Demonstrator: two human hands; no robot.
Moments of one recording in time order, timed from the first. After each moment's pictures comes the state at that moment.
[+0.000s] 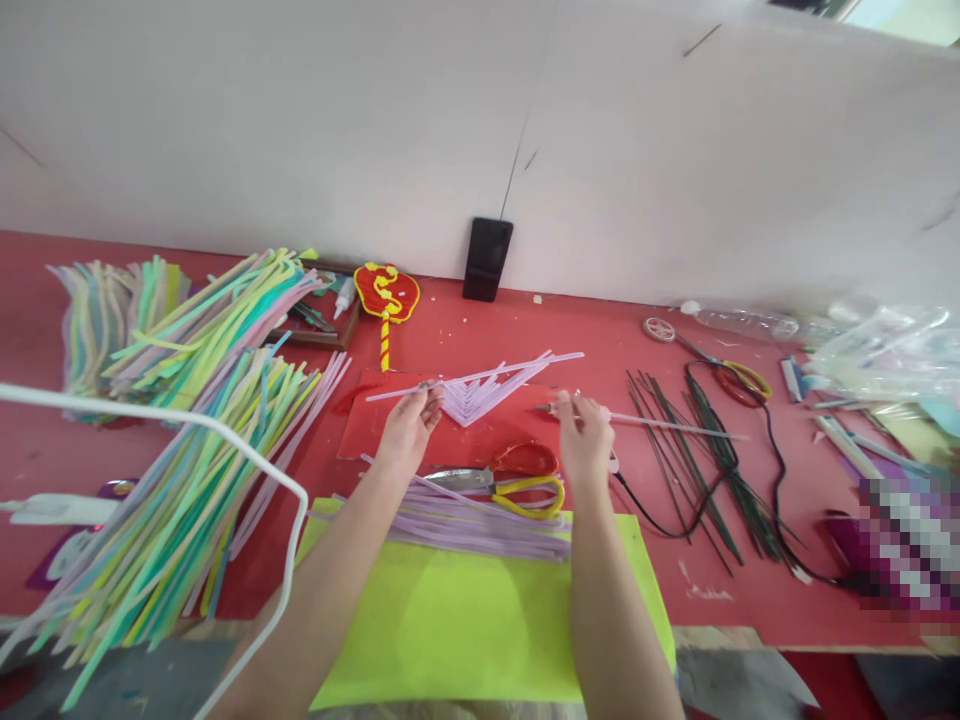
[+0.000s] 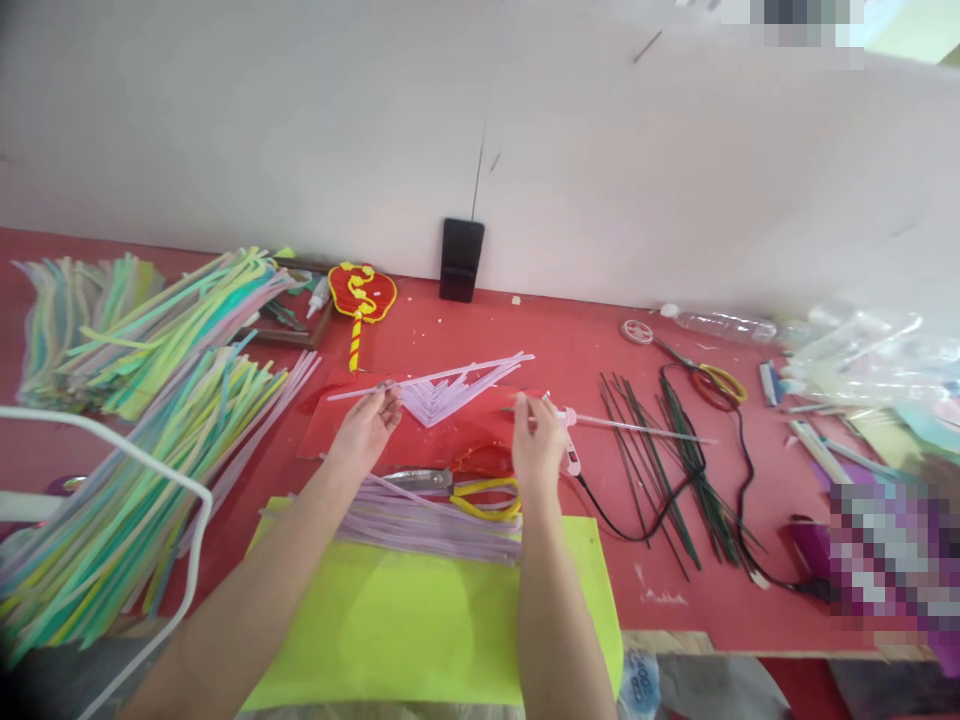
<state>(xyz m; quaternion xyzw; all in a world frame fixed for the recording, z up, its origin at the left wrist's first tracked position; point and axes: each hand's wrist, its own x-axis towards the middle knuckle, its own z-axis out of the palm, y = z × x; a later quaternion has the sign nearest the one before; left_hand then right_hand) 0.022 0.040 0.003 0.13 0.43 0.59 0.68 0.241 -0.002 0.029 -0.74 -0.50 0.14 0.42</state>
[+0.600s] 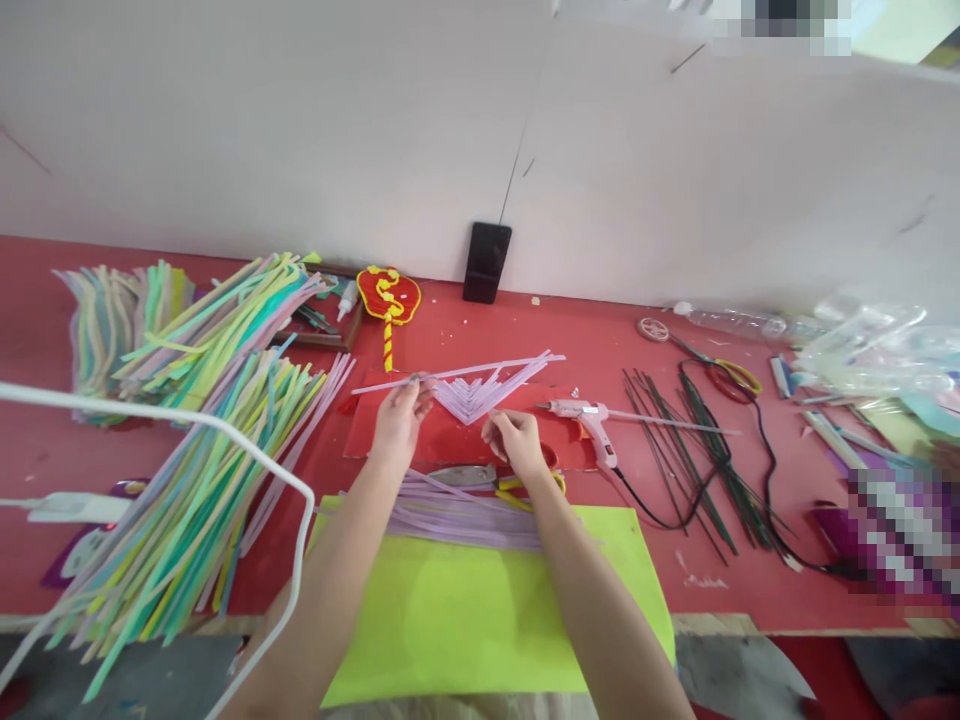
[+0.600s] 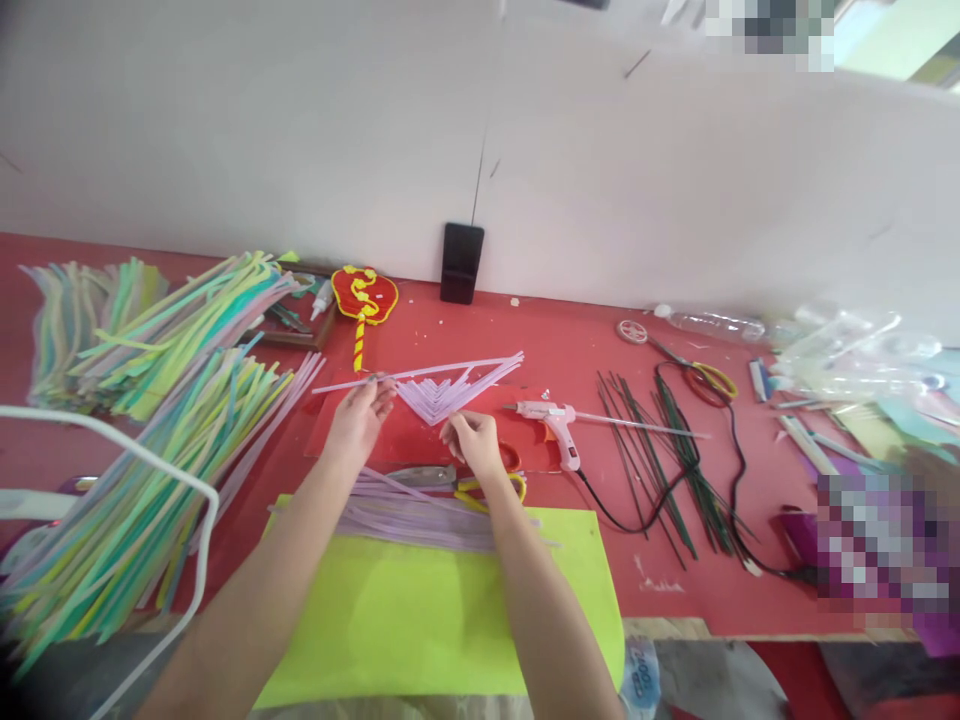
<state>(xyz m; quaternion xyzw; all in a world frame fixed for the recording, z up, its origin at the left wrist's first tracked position) 0.007 0.046 0.010 0.17 0.41 0.62 0.65 0.176 0.009 -0.002 -0.57 -0.45 0.51 0.47</state>
